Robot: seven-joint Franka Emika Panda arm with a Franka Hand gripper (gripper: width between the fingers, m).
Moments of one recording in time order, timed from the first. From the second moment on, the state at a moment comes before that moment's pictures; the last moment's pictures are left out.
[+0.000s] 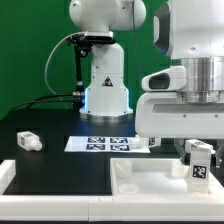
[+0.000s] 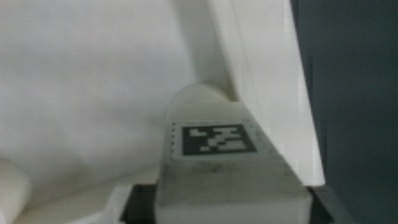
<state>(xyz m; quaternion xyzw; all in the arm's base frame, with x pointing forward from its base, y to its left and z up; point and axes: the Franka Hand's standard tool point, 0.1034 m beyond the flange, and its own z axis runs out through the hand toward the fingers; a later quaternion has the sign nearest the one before) 0.640 0.112 0.071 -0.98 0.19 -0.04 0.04</state>
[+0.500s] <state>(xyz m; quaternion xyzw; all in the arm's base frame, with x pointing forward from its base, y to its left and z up) 0.641 0.108 0.069 -0.84 0.53 -0.03 0.06</state>
